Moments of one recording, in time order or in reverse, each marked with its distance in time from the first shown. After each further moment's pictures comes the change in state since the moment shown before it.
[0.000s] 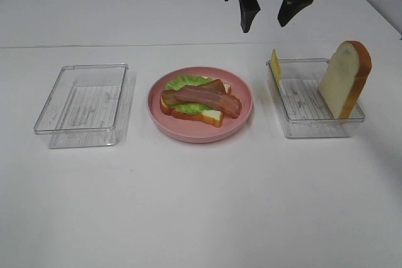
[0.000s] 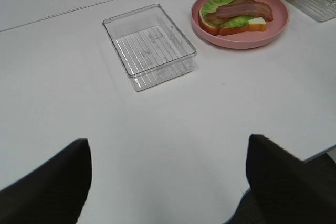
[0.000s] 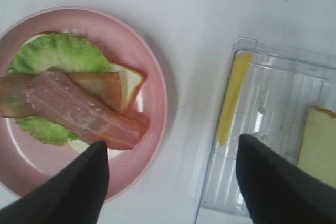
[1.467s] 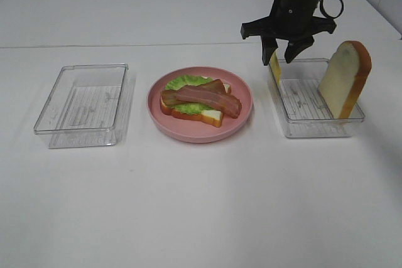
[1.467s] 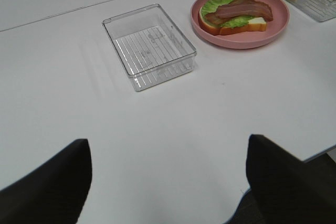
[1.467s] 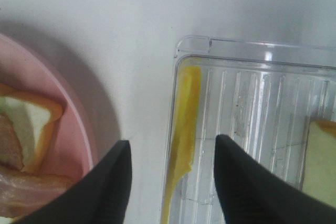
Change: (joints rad) left arm 0.000 0.000 0.000 0.000 0.000 0.000; right arm -0.116 0.187 -0.003 0.034 -0.096 -0.001
